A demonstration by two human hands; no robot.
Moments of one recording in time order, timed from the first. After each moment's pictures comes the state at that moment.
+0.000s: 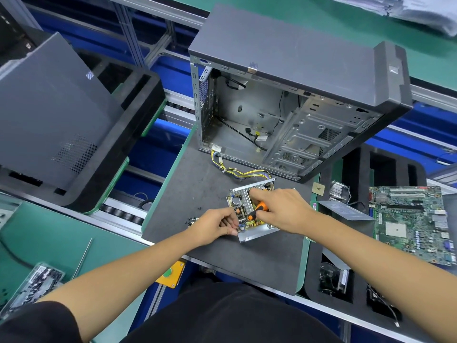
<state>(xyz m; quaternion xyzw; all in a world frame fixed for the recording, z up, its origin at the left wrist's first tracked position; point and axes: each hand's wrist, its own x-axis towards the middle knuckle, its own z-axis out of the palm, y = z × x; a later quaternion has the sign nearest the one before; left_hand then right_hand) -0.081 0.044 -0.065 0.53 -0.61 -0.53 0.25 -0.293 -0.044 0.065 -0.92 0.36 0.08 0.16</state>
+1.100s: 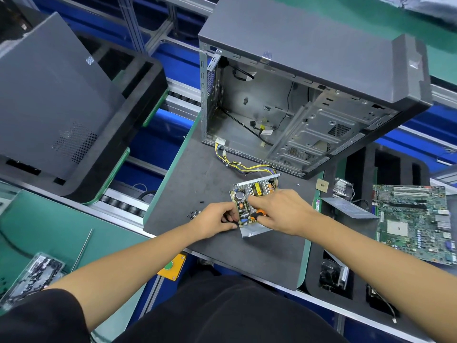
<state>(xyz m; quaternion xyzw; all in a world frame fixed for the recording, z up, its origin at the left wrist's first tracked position) -0.077 0.041 -0.079 0.54 -0.66 -0.47 0.23 -0.287 -0.035 0.057 -0.95 0.26 0.12 0.10</state>
